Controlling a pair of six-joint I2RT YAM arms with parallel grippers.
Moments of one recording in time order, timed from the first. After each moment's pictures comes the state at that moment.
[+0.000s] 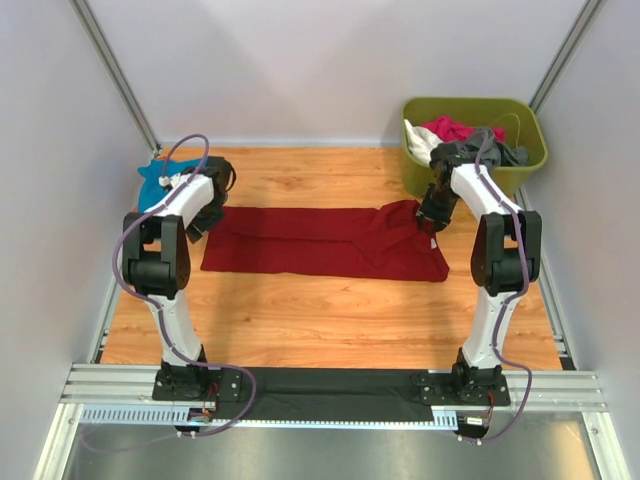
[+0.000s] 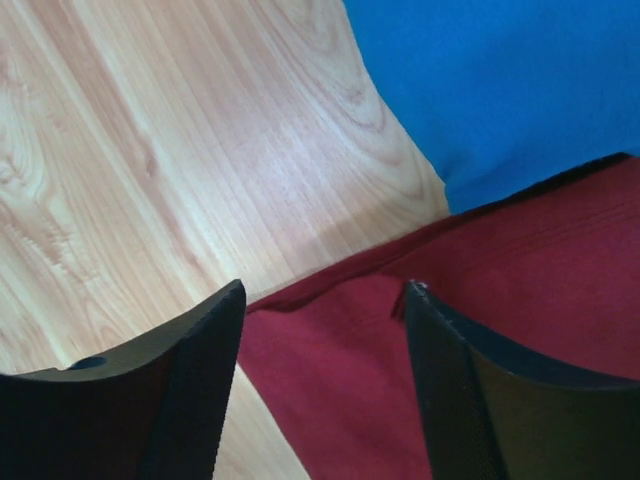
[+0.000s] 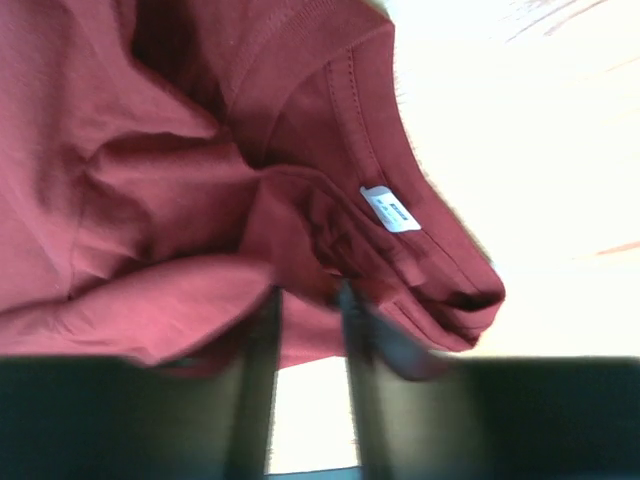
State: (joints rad) left arm -0.10 1.97 1.51 -0.98 -0.63 -1.05; right arm 0.08 2.02 1.67 -1.03 0.02 0.56
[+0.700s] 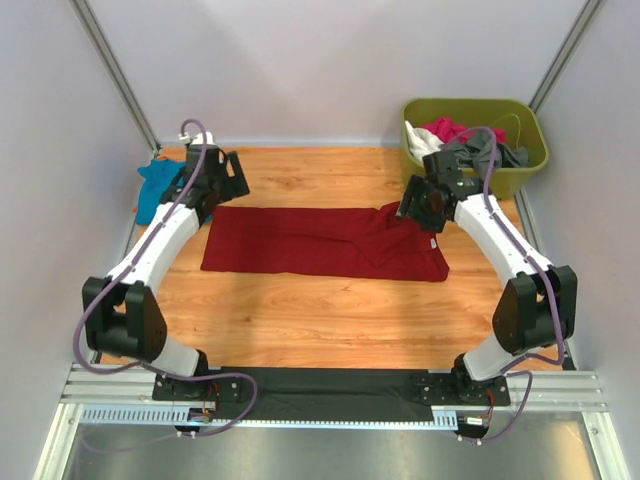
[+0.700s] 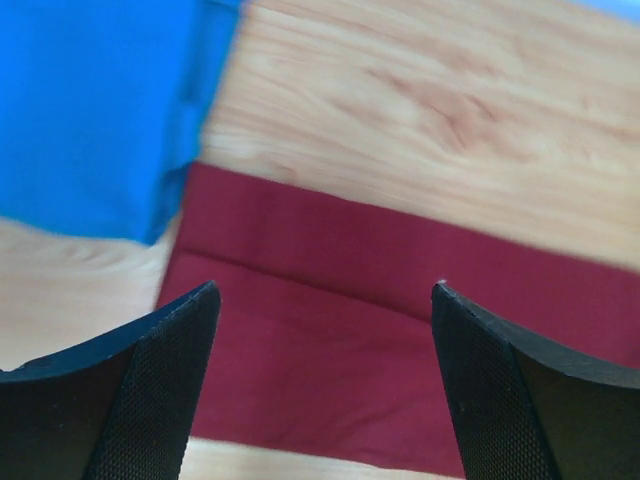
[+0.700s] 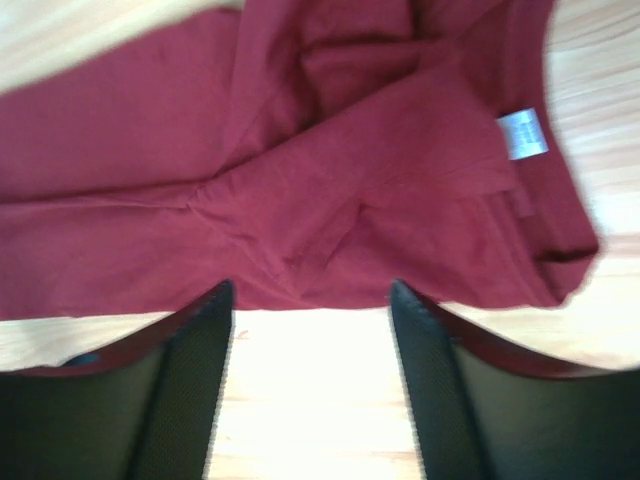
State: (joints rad) left arm -0.18 1.47 1.25 -0.40 -0.22 -0.41; right arm 0.24 1.58 1.38 -0.80 0.01 0.59
